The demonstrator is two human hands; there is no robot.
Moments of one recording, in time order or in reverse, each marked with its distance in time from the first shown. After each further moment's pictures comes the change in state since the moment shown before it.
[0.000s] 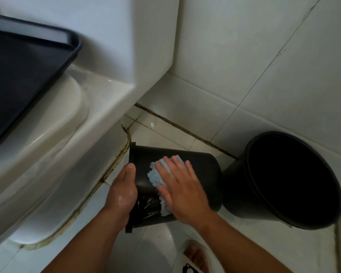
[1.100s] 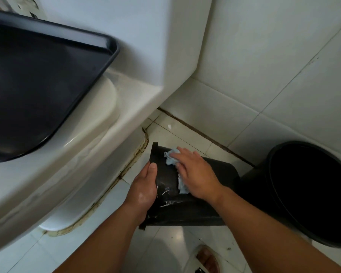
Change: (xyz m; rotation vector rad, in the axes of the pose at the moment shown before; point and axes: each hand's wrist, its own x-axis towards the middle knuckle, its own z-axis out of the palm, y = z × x) left_hand -0.005 0.010 -0.007 0.119 -0.088 0.030; right_hand 0.056 0.004 -0.026 0.290 -0.051 -0.071
